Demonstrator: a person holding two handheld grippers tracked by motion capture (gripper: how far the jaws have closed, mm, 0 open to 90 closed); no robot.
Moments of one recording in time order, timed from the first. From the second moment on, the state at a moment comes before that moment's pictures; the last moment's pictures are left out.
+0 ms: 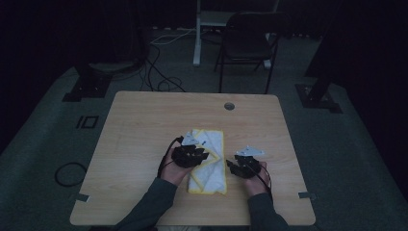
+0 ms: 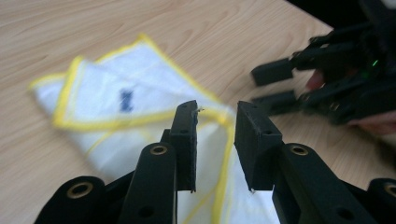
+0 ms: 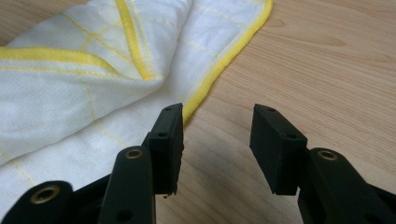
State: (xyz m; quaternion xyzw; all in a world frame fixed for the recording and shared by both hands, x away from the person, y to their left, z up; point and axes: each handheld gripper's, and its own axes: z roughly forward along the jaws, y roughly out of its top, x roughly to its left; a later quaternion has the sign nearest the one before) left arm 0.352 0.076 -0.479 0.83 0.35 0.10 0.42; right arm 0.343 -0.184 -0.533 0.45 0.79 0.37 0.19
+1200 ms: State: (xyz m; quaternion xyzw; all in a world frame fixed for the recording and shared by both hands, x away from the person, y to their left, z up) left arm 0.299 0.045 -0.534 0.88 0.26 0.06 0.38; right arm 0.344 -0.181 -0.526 0.43 0.79 0.38 0.20
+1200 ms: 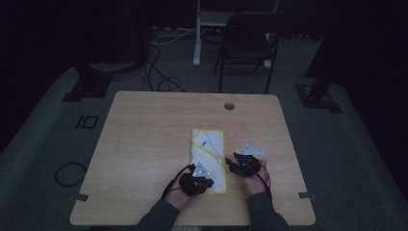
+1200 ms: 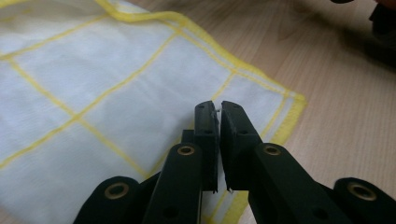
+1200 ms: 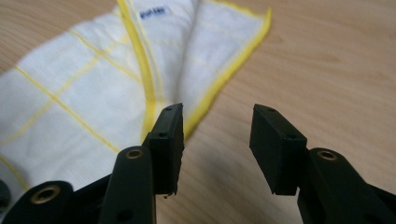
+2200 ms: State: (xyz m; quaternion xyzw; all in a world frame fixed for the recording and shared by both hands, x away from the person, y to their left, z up) left arm 0.295 0.103 -0.539 0.86 0.31 0.14 0.38; right arm 0.373 -0.112 -0.506 0.34 0.83 0.40 0.20
